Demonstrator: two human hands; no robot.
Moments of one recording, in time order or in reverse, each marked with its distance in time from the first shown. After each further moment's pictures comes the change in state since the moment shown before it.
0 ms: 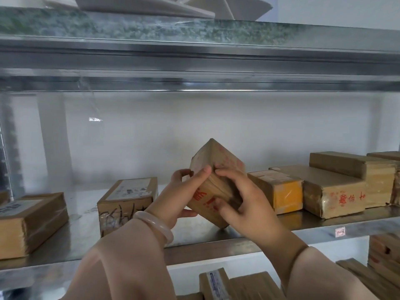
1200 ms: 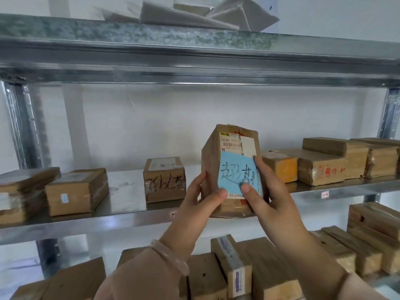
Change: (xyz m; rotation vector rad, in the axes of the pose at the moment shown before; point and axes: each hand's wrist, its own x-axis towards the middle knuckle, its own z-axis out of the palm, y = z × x) left_hand -0.133 -0.044 -0.026 -0.345 -0.196 0.185; right_hand -0.074 -0.130 0.018 0.227 0.222 0.309
